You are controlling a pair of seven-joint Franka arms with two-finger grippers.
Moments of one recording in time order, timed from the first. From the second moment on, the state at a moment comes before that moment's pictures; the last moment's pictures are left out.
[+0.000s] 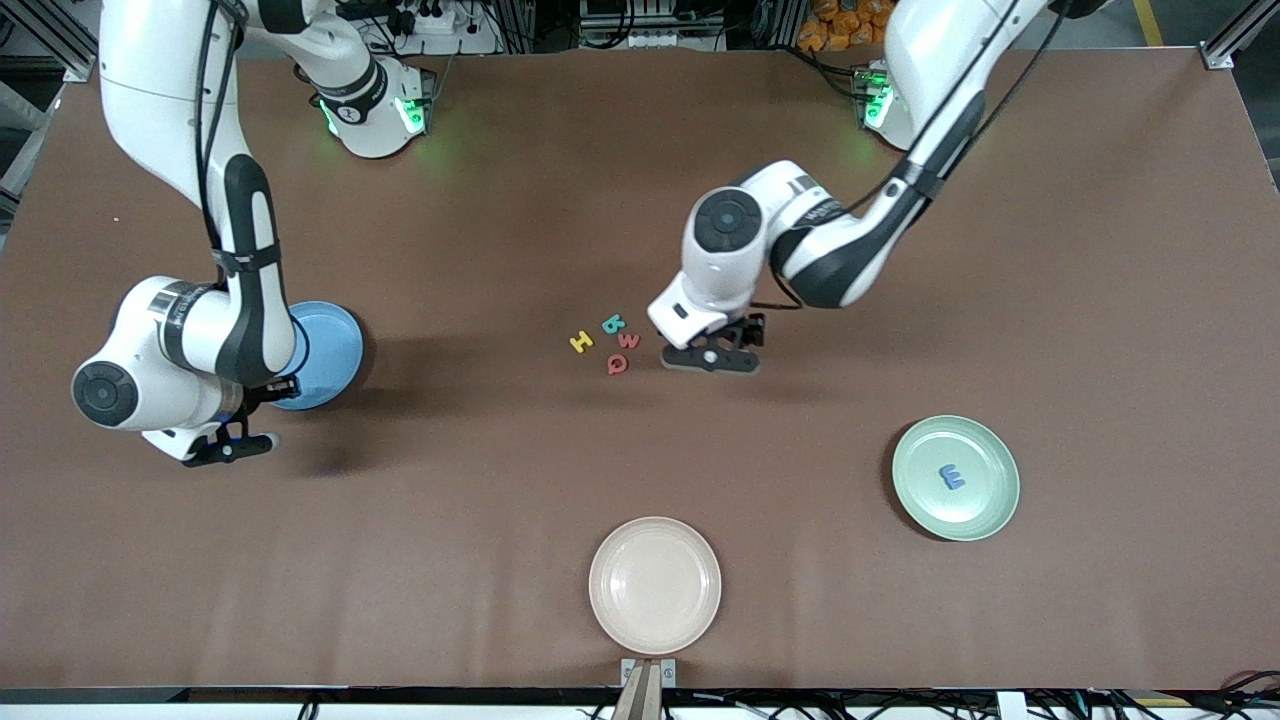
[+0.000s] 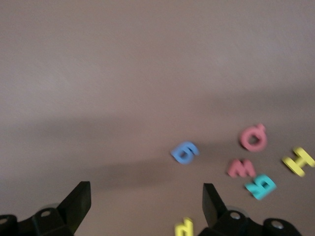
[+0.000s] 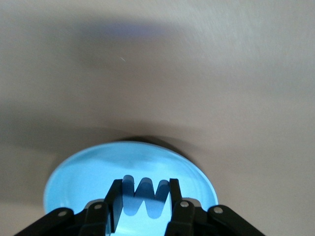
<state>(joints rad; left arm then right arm) -0.35 0.58 -0.50 -1.70 0.32 2.18 -0.85 0.49 0.63 -0.65 -1.84 0.33 2.04 -0.49</state>
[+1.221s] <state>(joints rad) -0.54 0.81 -0.41 -1.55 0.32 2.33 -0.99 0.50 0.61 -0.59 -1.89 0.41 2.06 -0.39</state>
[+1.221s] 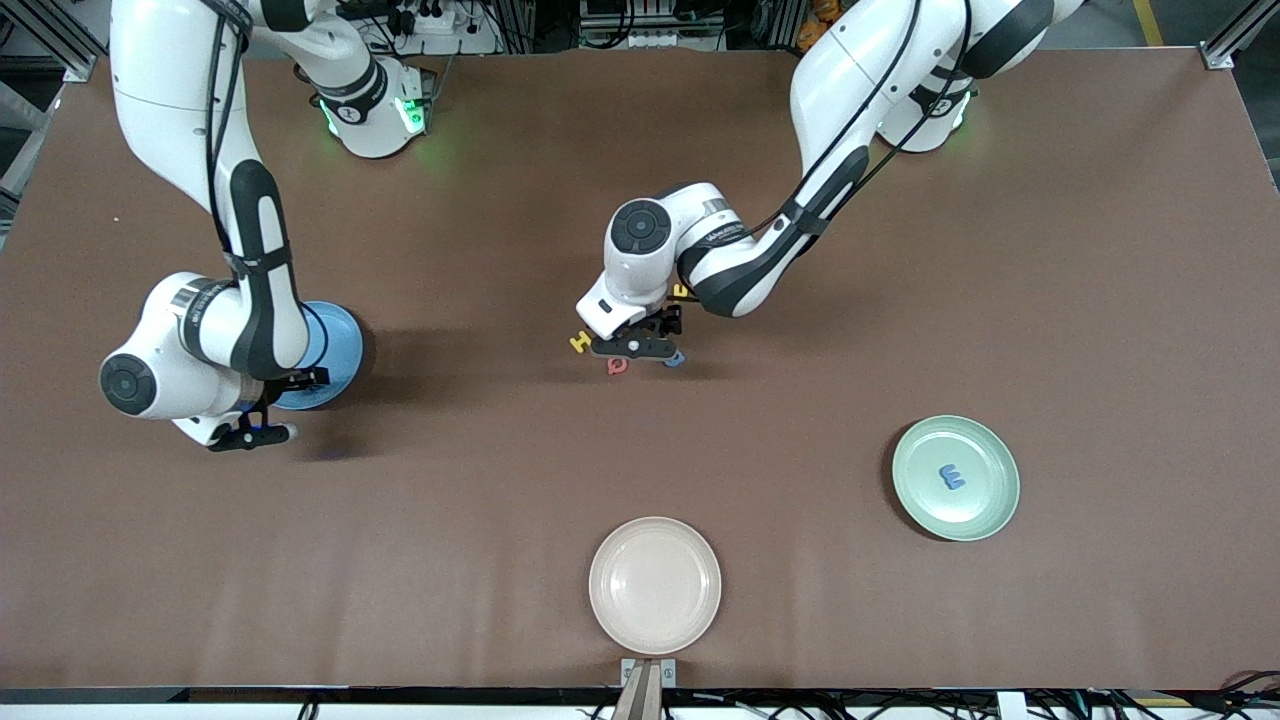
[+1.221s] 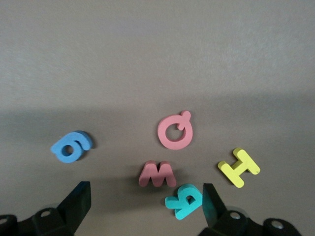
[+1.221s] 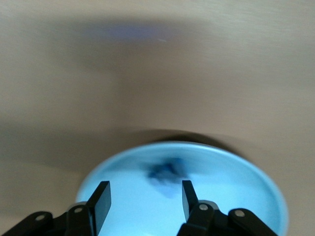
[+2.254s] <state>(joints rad) -0.57 0.87 -0.37 -1.51 0.32 2.36 -0.99 0.53 0.54 -0.32 -1.84 0.41 2.12 0.08</state>
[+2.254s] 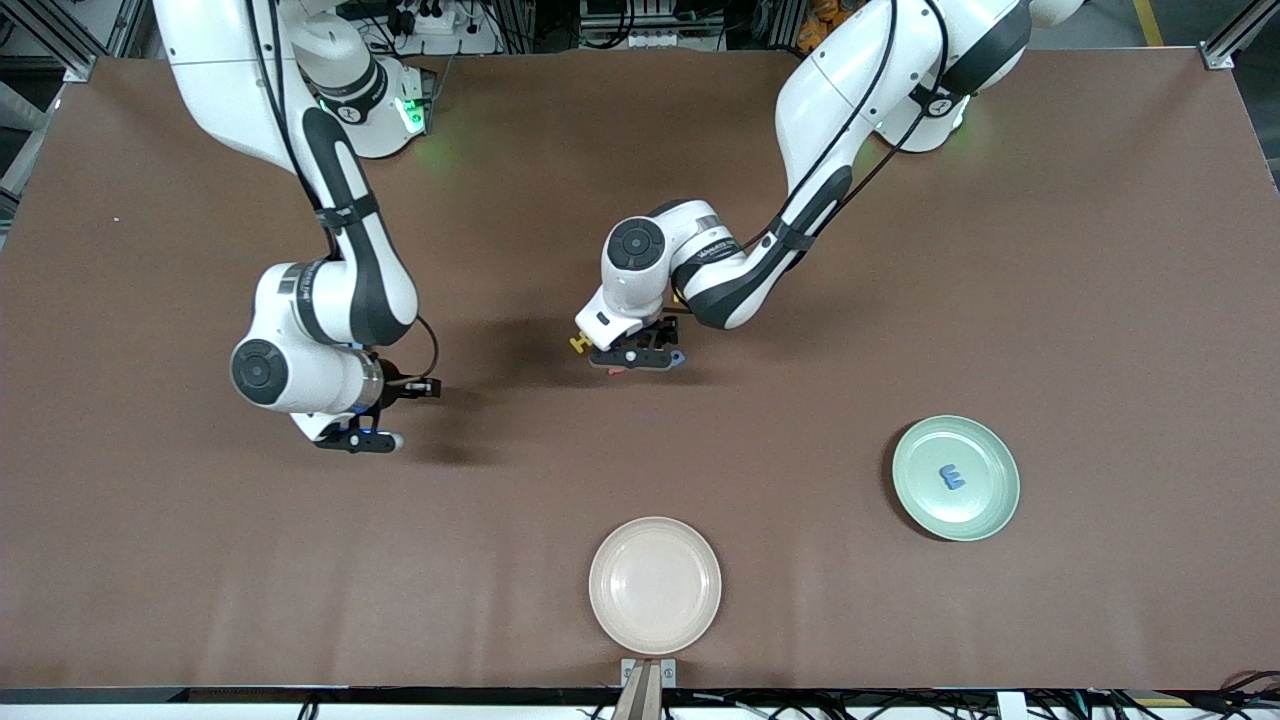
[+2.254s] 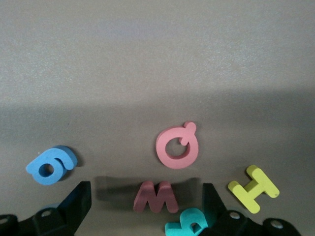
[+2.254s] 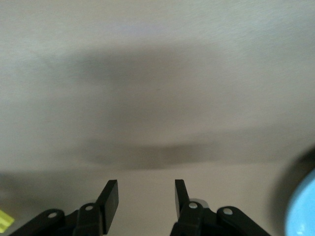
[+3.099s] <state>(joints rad) -0.58 0.87 -0.36 -1.51 0.32 2.36 -0.98 0.56 0.52 -0.19 -1.84 0.41 2.21 0.29</state>
